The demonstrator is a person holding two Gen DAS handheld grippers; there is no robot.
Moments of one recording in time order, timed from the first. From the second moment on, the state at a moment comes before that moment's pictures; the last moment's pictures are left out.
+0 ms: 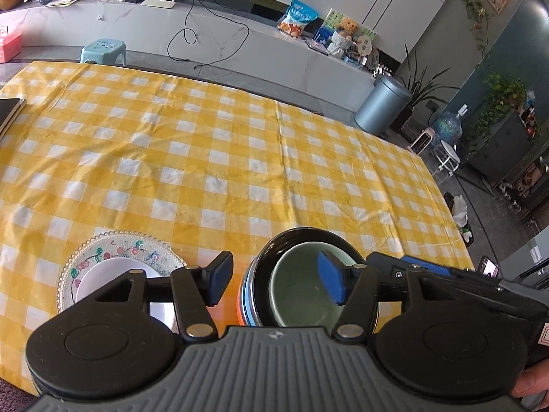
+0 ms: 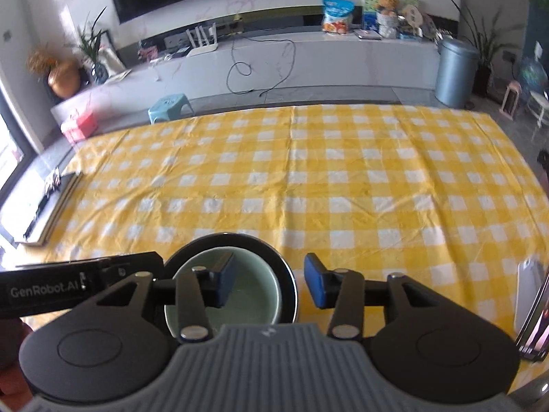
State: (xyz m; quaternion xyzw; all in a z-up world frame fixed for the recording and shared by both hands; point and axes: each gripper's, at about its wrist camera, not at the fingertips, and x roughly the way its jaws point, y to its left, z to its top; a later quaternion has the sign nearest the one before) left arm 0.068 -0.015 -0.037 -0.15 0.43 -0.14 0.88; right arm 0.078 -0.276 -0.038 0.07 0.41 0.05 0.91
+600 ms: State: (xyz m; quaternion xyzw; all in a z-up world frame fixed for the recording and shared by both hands) left arm 0.067 0.005 -0.089 -0.22 0.46 -0.12 0.85; right arm 0.068 -0.305 -0.106 0.25 0.45 0.01 0.86
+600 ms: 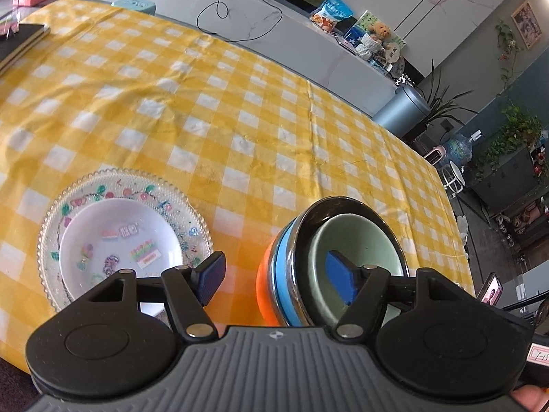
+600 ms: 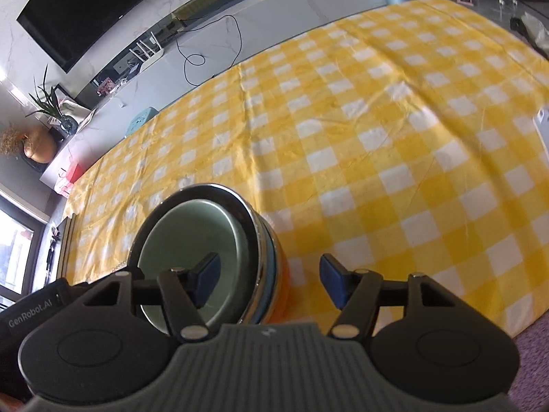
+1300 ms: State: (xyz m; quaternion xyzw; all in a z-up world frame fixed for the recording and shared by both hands) left arm 0.085 -0.013 -0.112 -0.23 0.48 -0.14 0.84; right arm 0.089 -0.314 -0.141 0.30 0.48 0.04 0.82
